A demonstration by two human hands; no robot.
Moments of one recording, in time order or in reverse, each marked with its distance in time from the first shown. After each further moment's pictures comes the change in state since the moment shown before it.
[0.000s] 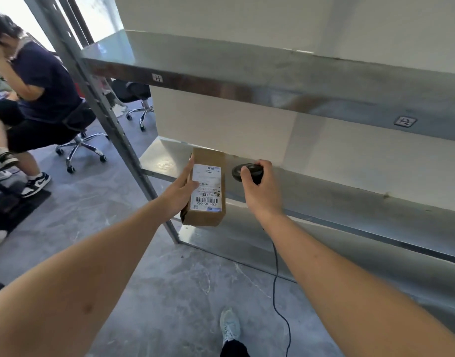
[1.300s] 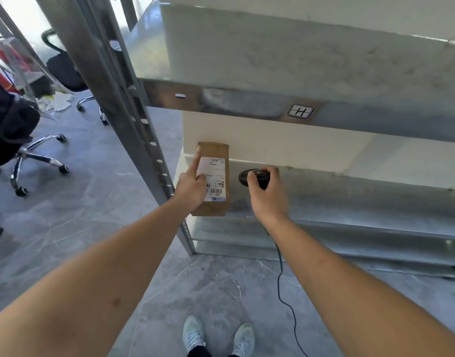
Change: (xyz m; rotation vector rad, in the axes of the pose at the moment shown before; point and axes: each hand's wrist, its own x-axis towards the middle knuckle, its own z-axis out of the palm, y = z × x) left_hand 0.220 -0.036 -0.232 0.322 0.030 -0.026; right_hand 0.121 -0.063 0.275 -0.111 0.226 0.244
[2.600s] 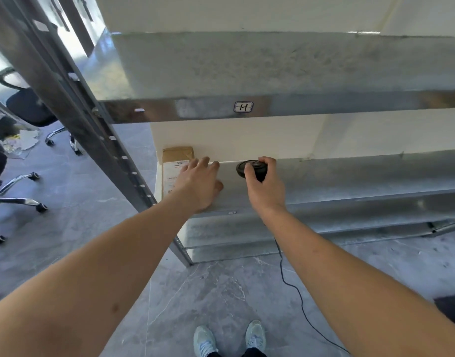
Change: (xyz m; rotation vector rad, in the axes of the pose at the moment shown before) left_hand -0.032 0.072 0.021 1.074 -0.160 0.570; right_hand -0.027 -0.001 -0.049 0.133 0.179 0.038
